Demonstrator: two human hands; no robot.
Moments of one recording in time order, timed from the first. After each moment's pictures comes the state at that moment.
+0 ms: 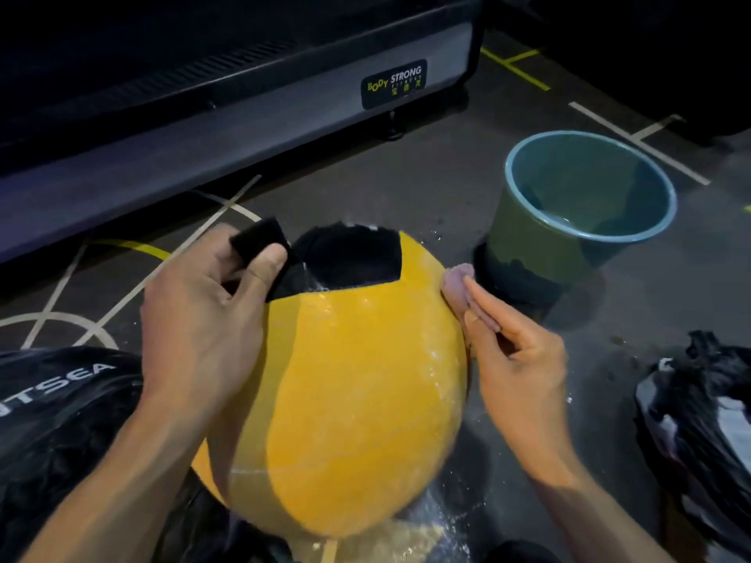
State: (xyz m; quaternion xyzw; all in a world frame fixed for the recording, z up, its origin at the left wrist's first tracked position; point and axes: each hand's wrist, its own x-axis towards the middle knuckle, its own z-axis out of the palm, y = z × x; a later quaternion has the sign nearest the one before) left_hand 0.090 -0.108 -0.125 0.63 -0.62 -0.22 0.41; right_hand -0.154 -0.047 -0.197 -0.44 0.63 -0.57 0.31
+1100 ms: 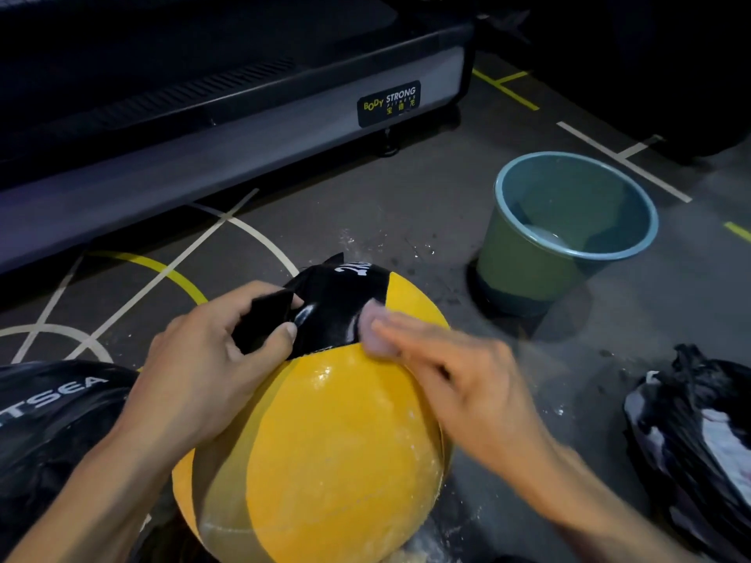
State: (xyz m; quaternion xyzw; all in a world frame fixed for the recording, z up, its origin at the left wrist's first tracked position) left_hand 0.106 -0.093 -0.111 0.63 -0.70 -0.26 0.22; right_hand -0.140 -0.052 -0.170 -0.73 0.49 -0.43 0.23
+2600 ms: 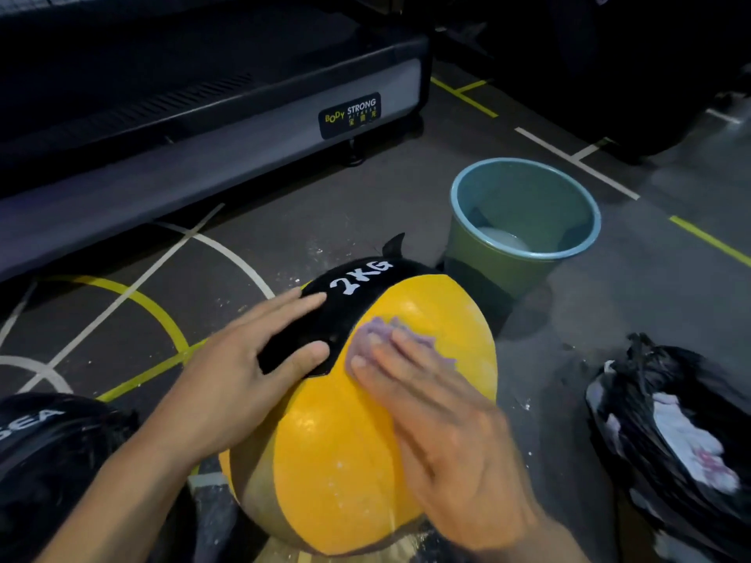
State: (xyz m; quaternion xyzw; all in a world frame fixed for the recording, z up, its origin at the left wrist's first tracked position) left_hand 0.071 -0.108 -0.138 0.49 -0.79 -0.32 0.20; right_hand -0.148 -0.005 -0.164 -0.76 0.54 -0.36 0.07
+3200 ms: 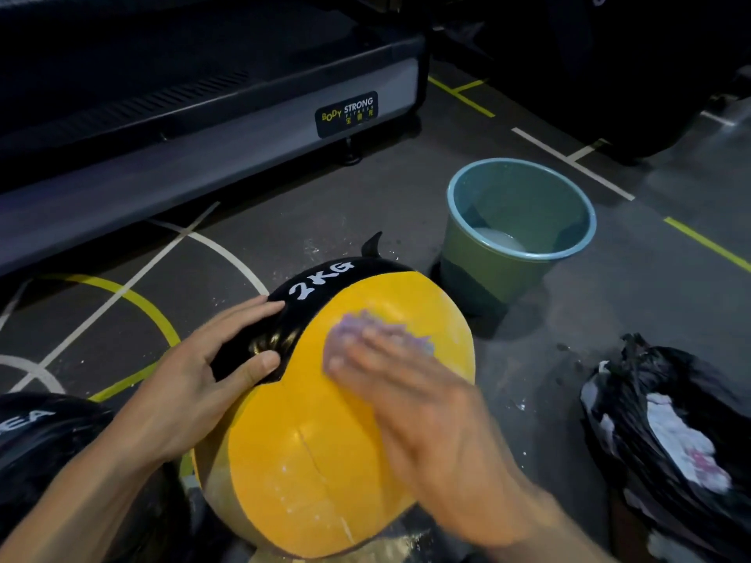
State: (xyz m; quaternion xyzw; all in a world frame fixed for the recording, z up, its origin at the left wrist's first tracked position) left_hand 0.109 -0.114 -0.159 0.50 -0.75 -0.36 0.21; right_hand -0.148 -0.022 -0.156 -0.79 0.50 -0.35 0.12
